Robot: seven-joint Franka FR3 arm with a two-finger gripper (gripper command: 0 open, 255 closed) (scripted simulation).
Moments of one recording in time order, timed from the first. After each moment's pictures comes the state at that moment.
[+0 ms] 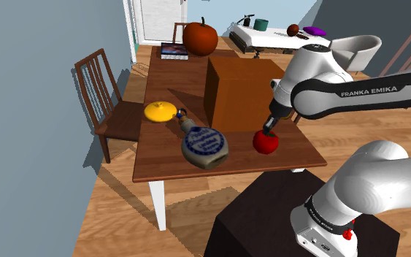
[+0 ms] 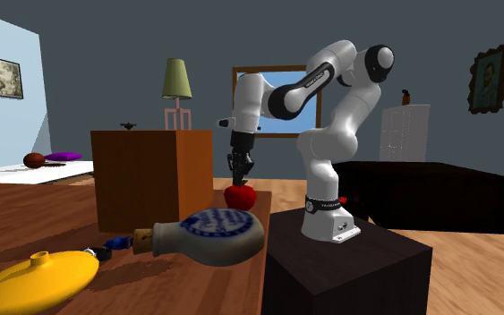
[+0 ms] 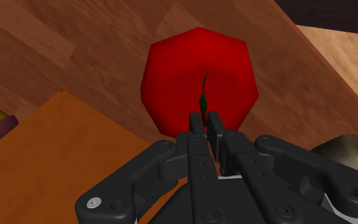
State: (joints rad) arm -0.08 -0.80 -0.09 -2.95 -0.14 2.28 -0.22
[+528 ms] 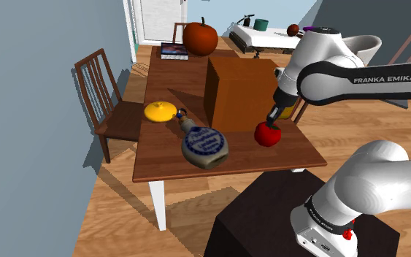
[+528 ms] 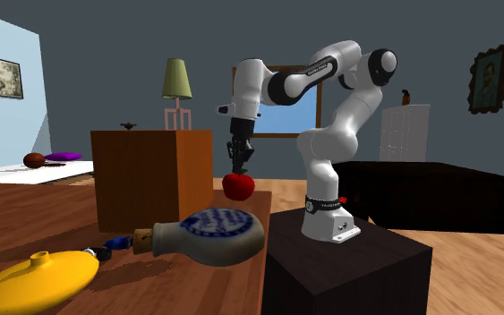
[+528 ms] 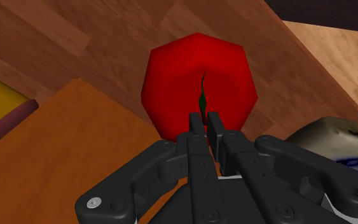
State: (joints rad) arm -0.08 -0.85 -0.09 -2.87 -0.13 2.14 -0.23
